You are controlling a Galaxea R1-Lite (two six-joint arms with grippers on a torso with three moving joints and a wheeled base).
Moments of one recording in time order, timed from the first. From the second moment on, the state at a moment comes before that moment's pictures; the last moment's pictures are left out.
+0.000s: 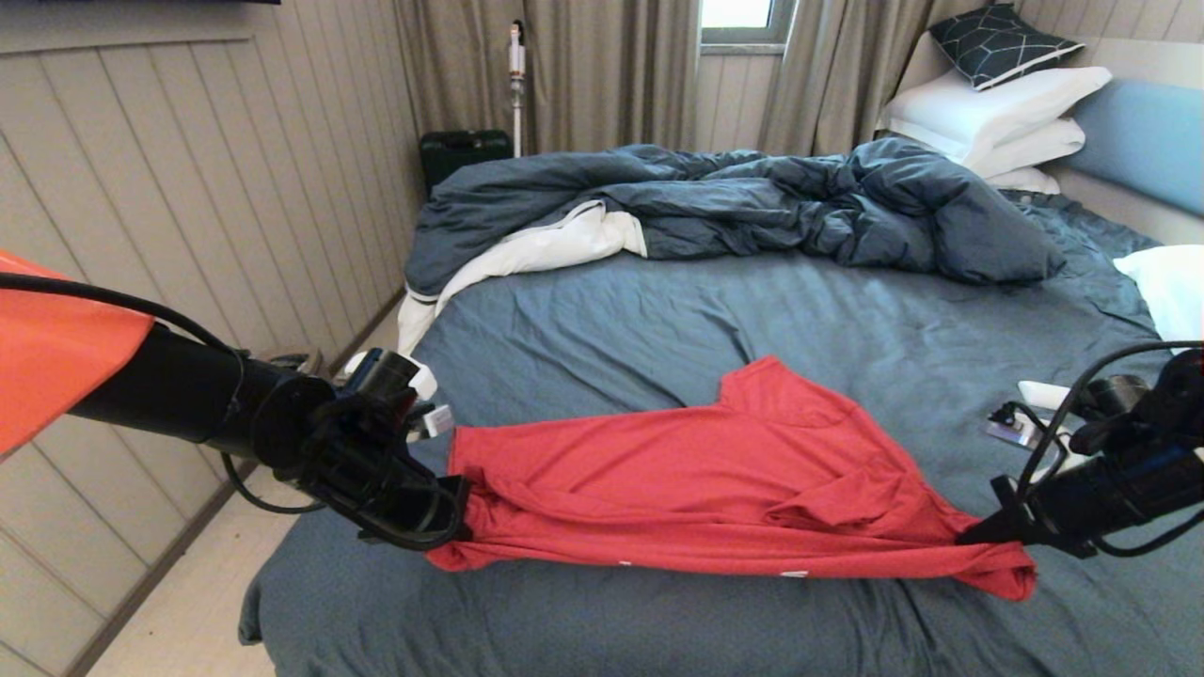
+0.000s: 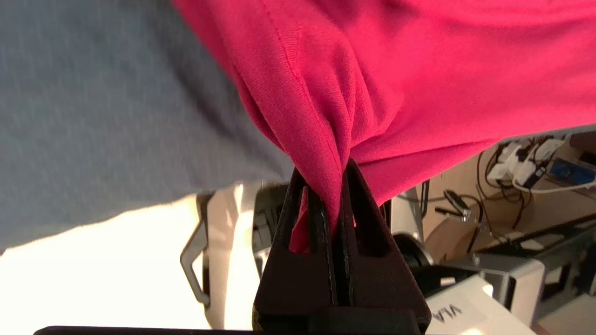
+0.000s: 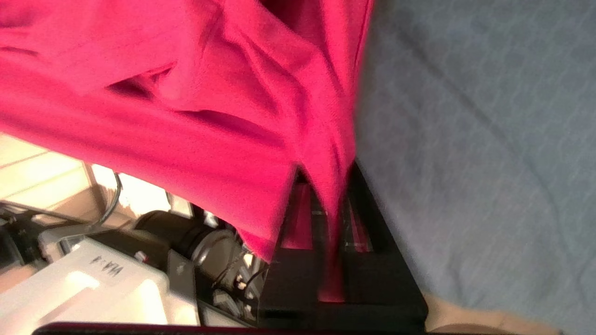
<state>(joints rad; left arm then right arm) -0.39 1.99 -1.11 0.24 -0.30 -0.29 -0.41 2.02 -1.20 0.58 0.54 -0.28</state>
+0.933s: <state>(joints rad) -0.38 1.89 -1.06 0.19 -0.29 -0.29 -0.42 1.91 -1.16 0.53 0.54 -0.27</state>
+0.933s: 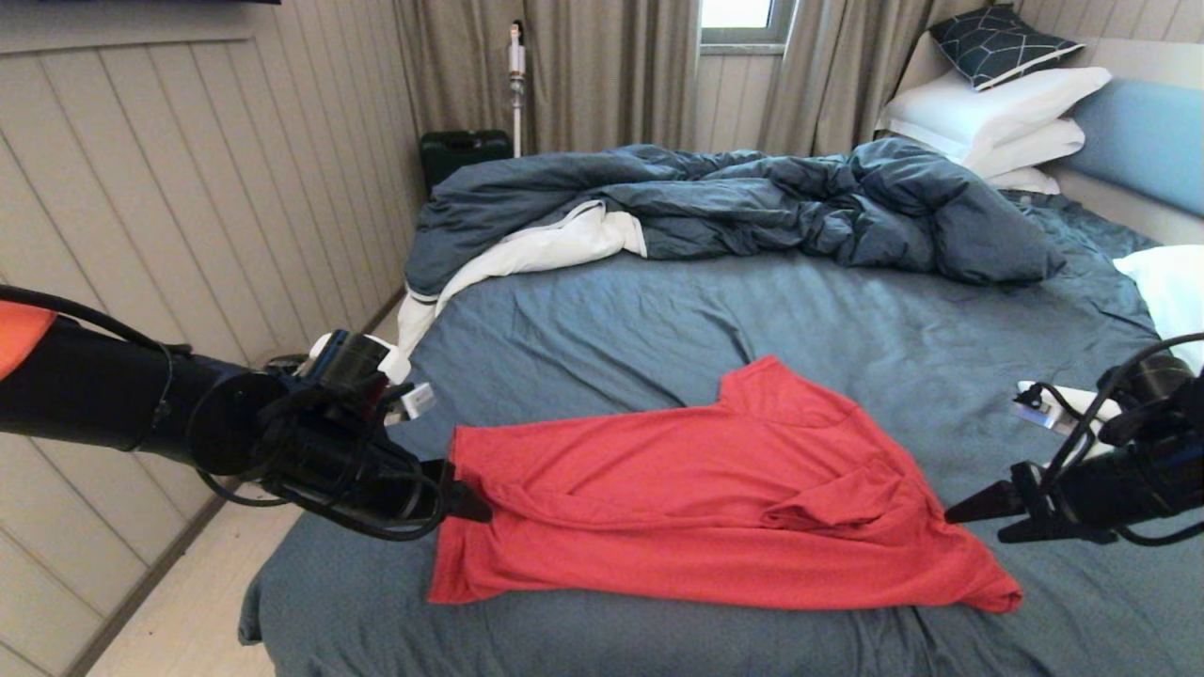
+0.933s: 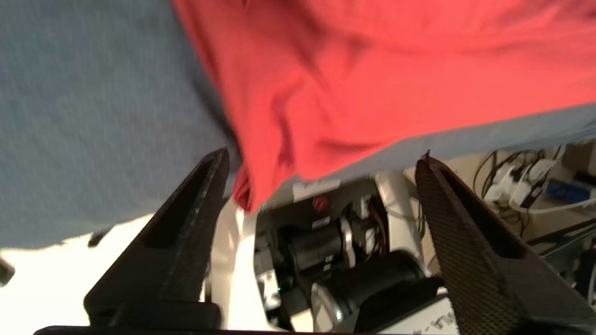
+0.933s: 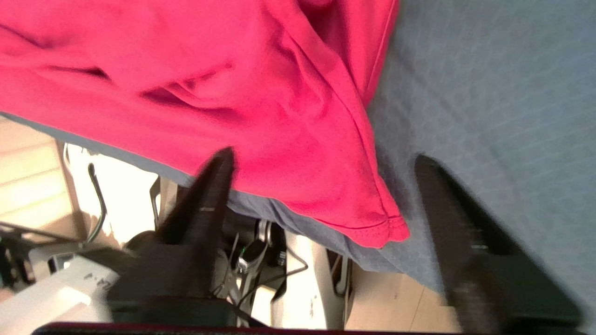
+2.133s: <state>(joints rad) -0.66 2.09 -1.23 0.18 -0.19 -0.28 -0.30 1.86 -1.26 0.52 0.59 -0.14</state>
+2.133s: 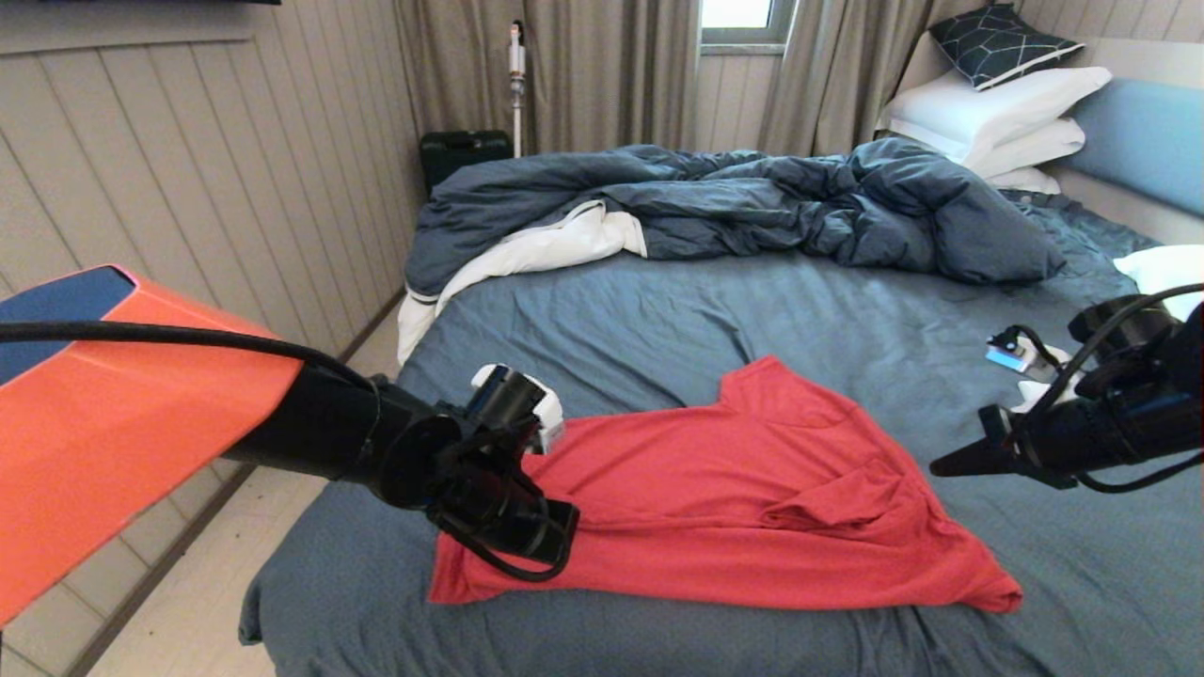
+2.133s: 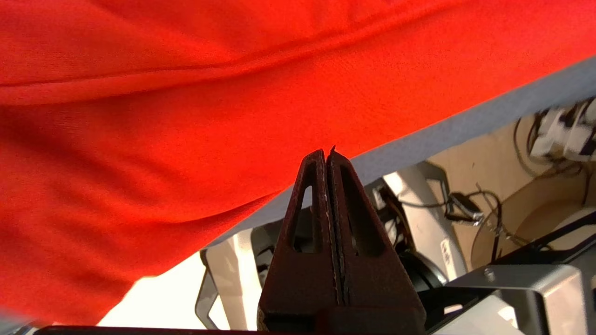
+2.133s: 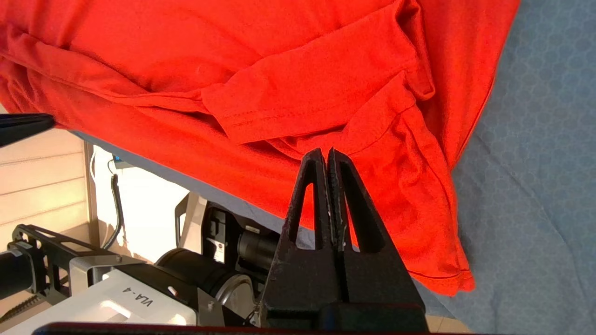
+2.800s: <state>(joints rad) -0.65 2.22 -1.35 0.15 -0.19 -0.29 -0.30 1.86 -1.25 0.52 0.60 -0.14</state>
